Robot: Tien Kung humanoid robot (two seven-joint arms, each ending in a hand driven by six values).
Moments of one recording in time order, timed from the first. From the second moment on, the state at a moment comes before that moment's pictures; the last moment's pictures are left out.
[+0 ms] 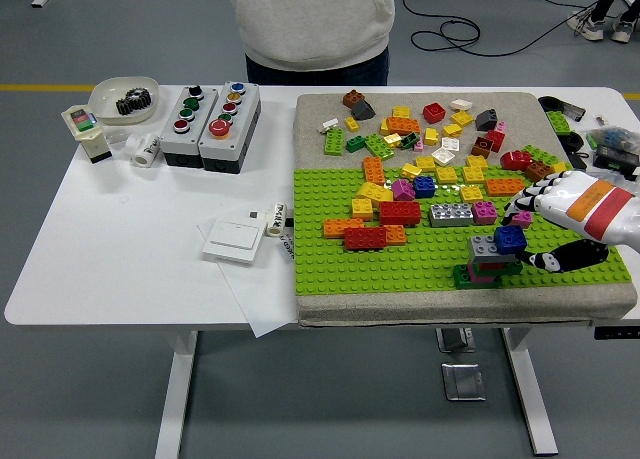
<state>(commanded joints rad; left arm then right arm) -0.06 0.08 -0.07 -0.32 -0.31 0.36 -0.05 0.52 -0.78 0.85 1.29 -2.11 -0.12 0.49</state>
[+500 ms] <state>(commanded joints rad) -0.05 0.08 -0.07 -0.32 -0.29 0.36 -0.05 0.46 -0.80 0.93 1.35 -2.11 -0.12 0.49</state>
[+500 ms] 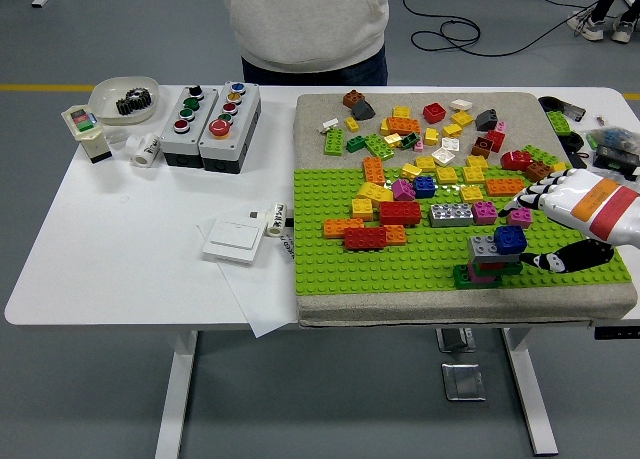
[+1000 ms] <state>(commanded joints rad) -0.05 0.08 -0.08 -0.32 -0.28 0.36 -0.04 0.29 -0.79 1.09 1.47 -1.97 -0.17 0.49</state>
